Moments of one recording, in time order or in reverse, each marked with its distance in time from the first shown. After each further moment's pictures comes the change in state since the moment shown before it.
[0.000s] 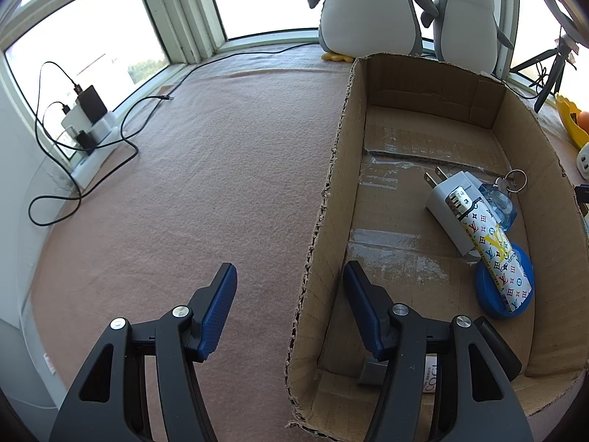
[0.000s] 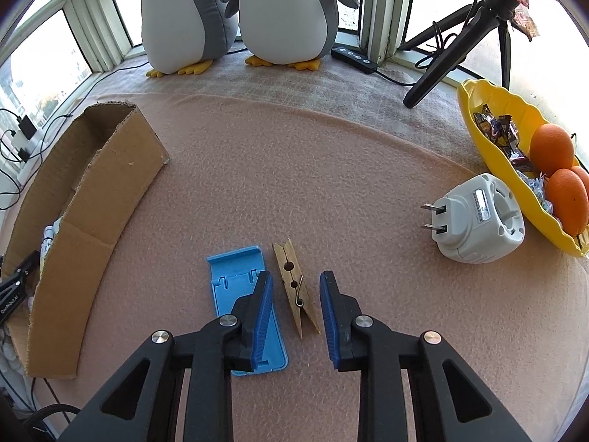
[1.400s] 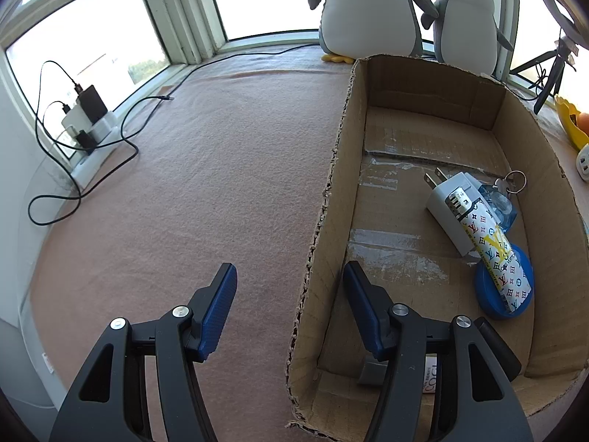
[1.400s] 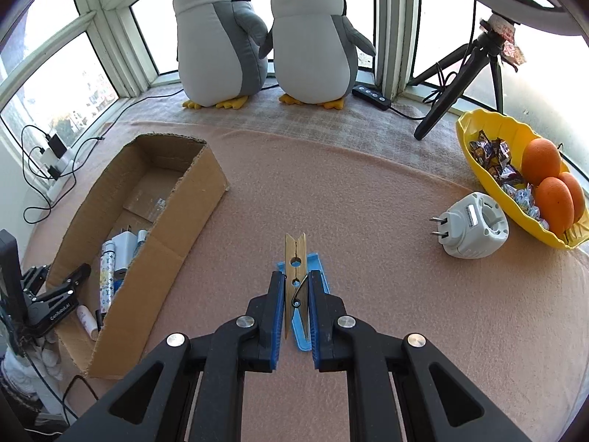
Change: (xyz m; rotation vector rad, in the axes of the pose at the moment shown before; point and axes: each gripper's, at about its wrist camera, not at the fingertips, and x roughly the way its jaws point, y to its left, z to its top) left arm 0.000 0.000 -0.001 0.000 -0.001 0.002; right arm -0.065 0.043 -0.006 0.011 -0.112 0.079
